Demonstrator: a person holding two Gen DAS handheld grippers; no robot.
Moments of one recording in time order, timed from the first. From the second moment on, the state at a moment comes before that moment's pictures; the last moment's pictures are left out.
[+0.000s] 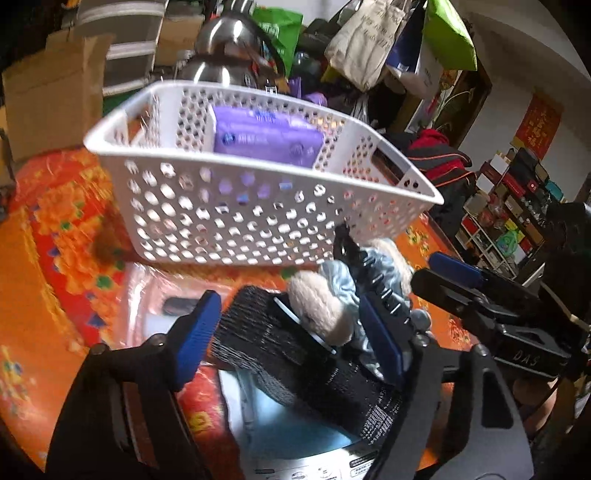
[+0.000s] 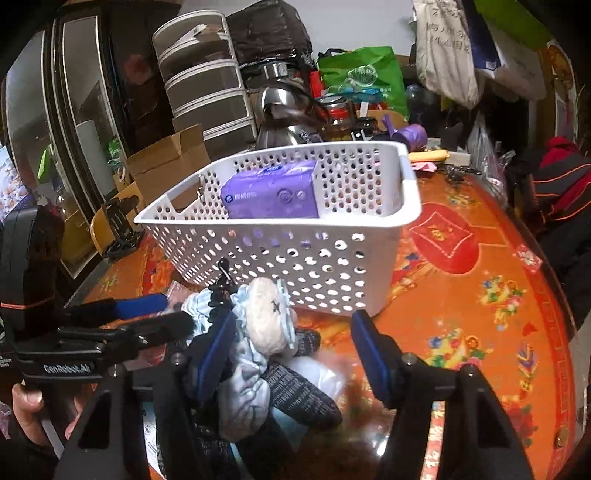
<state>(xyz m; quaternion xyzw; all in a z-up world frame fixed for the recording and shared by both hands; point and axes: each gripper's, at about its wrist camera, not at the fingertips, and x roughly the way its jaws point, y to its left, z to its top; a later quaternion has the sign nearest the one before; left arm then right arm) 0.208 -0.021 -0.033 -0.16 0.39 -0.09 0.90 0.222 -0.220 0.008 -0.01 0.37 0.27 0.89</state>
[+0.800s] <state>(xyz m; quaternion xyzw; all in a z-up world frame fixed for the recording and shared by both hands) 0.224 -0.032 -0.048 -0.22 0.41 -0.13 0.88 0.236 -0.202 -0.013 -0.03 0.41 0.32 0.86</state>
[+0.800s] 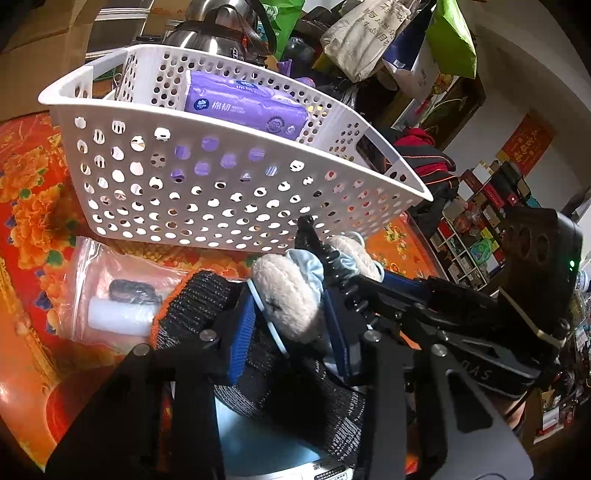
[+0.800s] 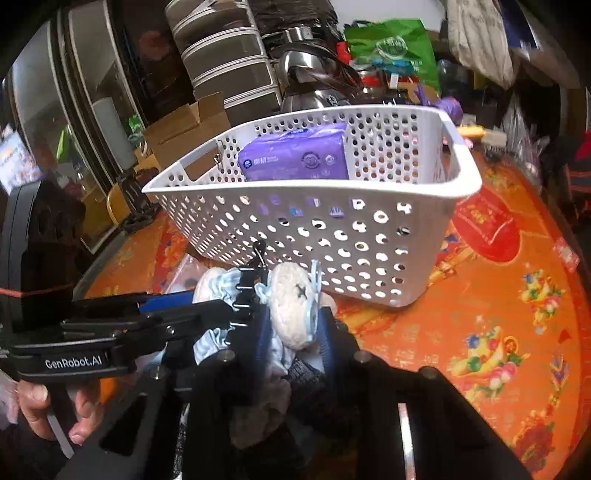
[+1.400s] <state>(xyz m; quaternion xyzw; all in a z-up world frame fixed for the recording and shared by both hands) 0.178 -0.024 0.024 -0.18 0.30 -0.16 0.92 0.165 -0.201 0.059 -0.06 0.29 0.30 0.91</state>
